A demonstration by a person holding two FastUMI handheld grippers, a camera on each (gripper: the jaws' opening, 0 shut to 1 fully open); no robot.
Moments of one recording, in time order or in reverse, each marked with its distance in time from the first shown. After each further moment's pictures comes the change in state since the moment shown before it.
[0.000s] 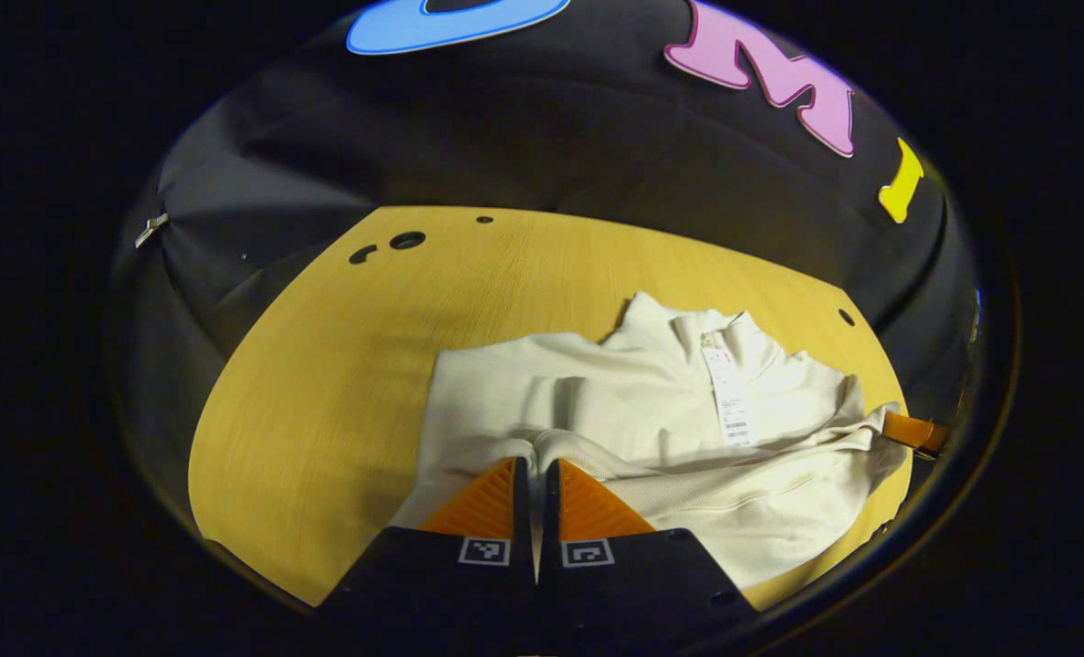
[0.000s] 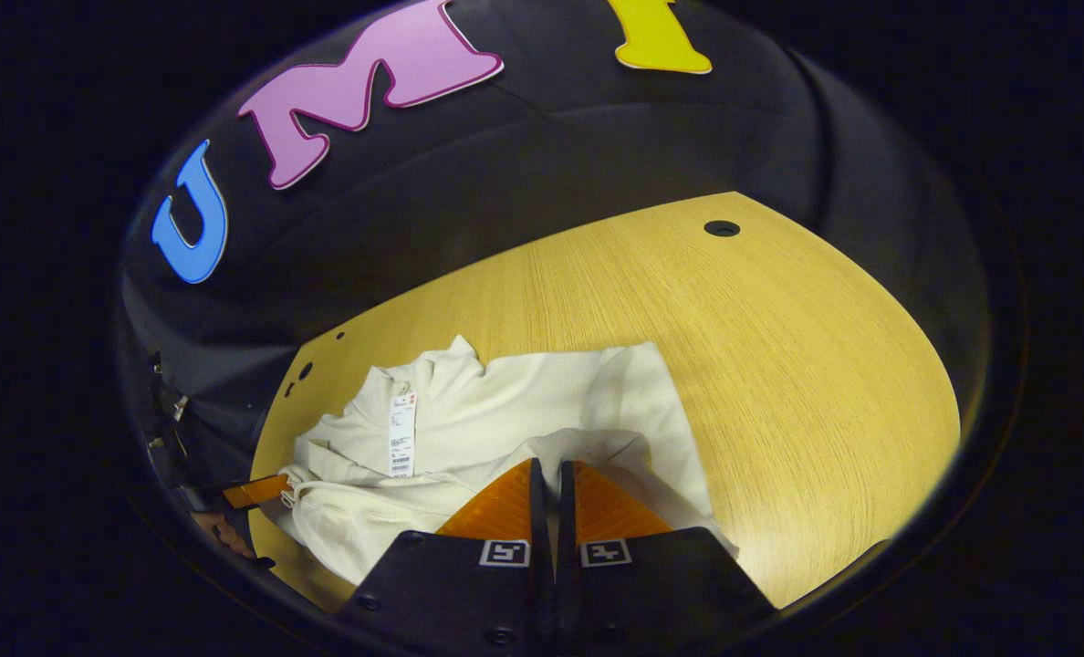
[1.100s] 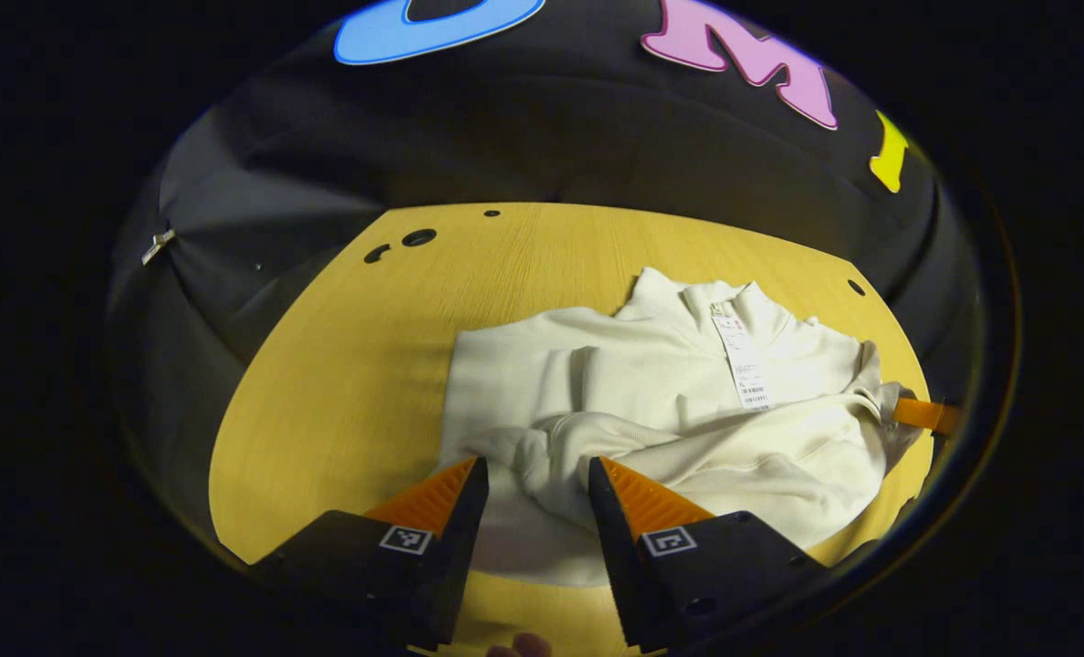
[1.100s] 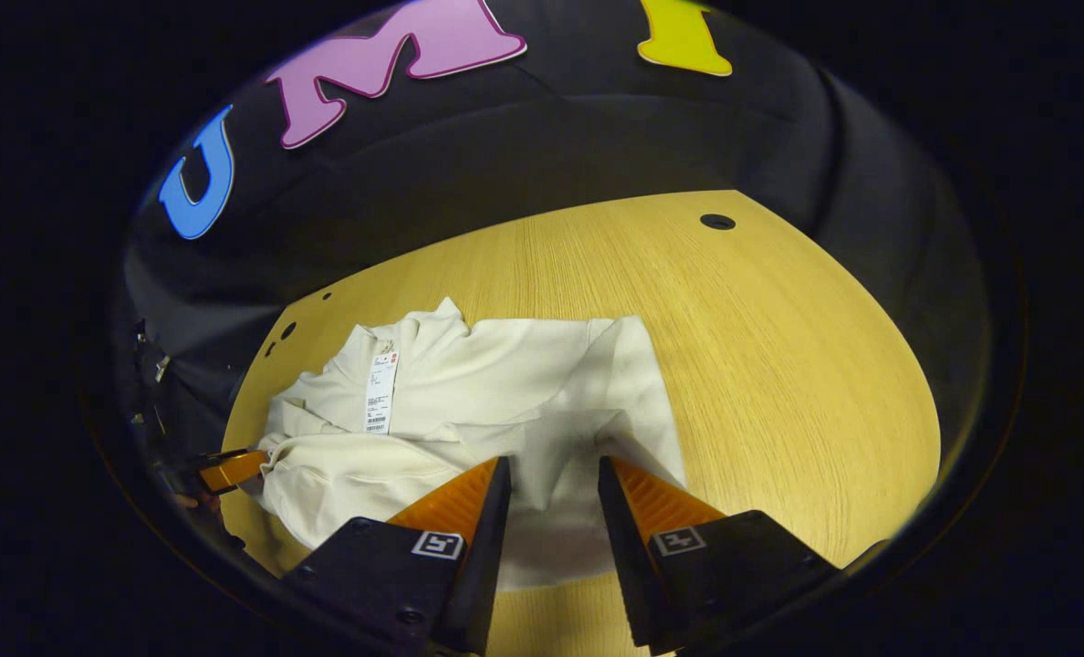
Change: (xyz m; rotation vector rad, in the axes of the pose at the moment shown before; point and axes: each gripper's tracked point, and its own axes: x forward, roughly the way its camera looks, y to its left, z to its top) left arm -0.036 0.008 -0.012 0.098 -0.039 0.042; right arm -0.027 -0.010 -0.013 -0.098 0.024 -0.038
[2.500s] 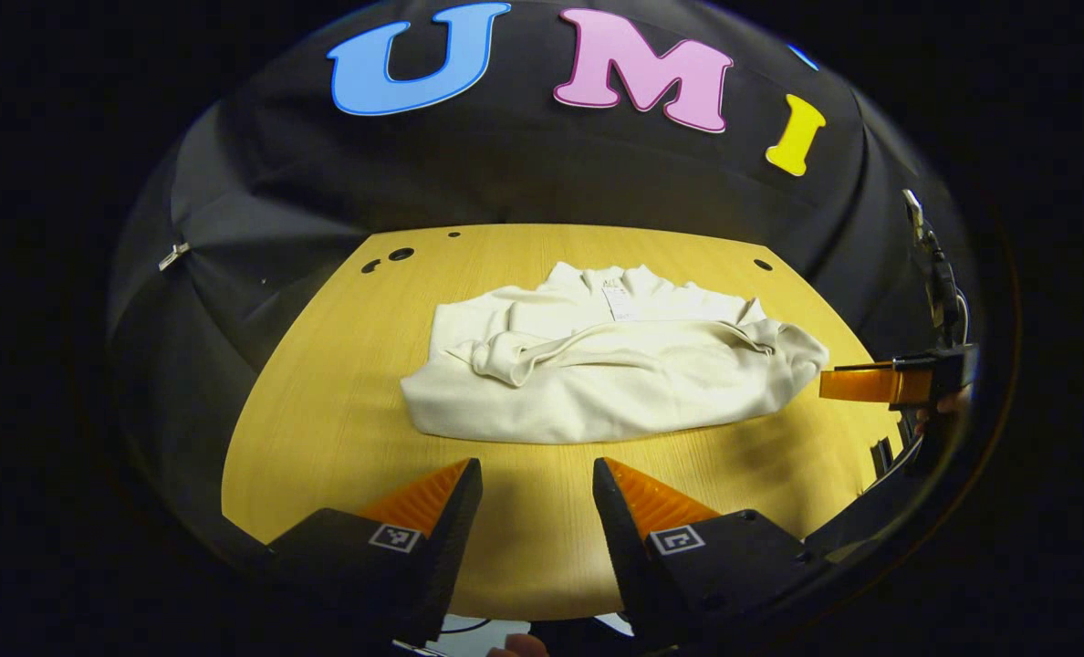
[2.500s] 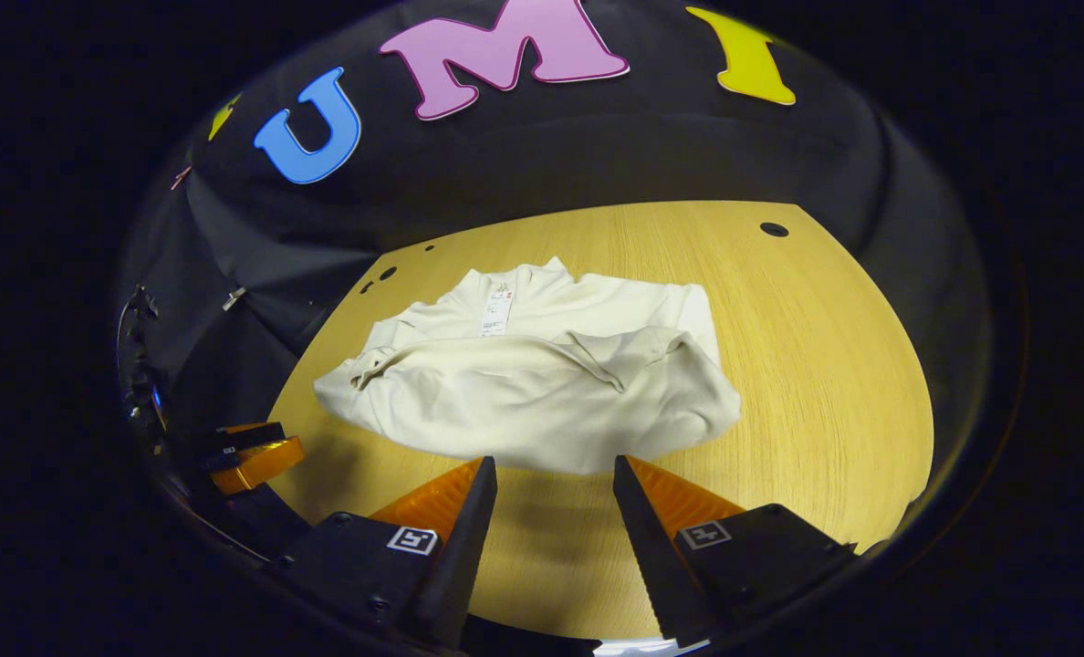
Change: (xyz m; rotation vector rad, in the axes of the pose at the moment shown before) left arm -0.139 -0.042 -0.075 0.053 -0.054 -0.112; right arm -0.098 0.054 -0.058 -0.133 0.066 0.197
